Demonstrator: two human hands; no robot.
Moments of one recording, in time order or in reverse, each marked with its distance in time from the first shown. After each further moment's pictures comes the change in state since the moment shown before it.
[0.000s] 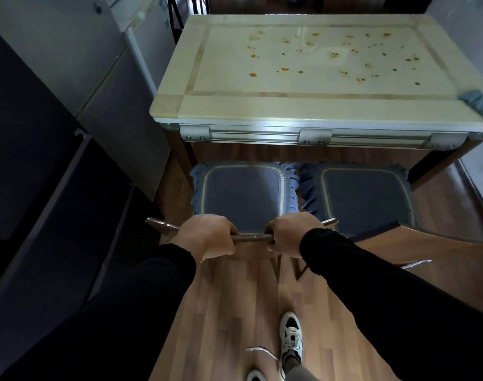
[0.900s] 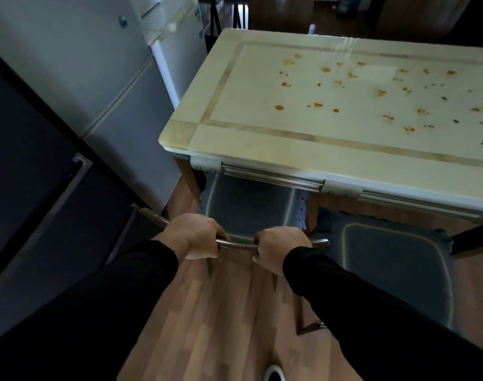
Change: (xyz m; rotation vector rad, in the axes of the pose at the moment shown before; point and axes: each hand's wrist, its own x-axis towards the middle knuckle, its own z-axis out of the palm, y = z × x) left_hand 0.144 -0.047 -0.105 0.043 -0.043 -0.046; right_hand 0.167 0.063 -0.072 0.048 0.048 -0.102
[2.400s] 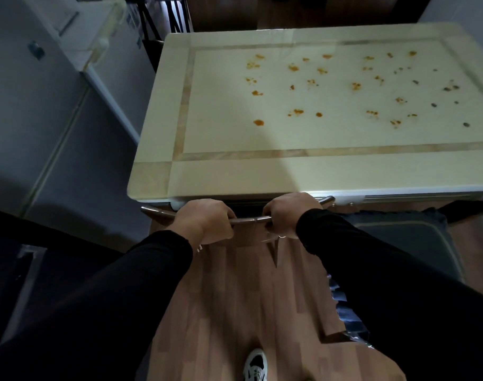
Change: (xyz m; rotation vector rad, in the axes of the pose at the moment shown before) left_hand 0.161 -0.072 -0.099 -0.024 0.078 0.068; right_hand 0.153 0.047 -0.092 0.011 -0.022 0.192
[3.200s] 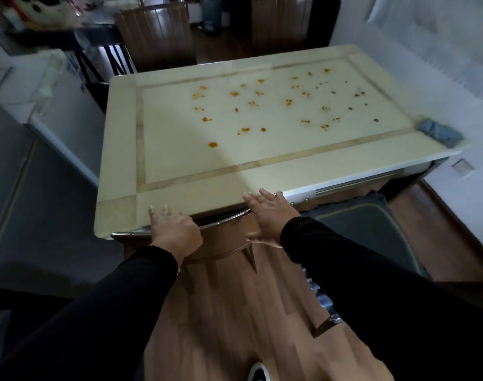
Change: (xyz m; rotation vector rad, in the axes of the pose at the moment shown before) left_hand 0.004 0.008 -0.003 0.384 -0.023 -0.188; right_hand -0.061 0.005 0.001 0.064 0.121 0.175
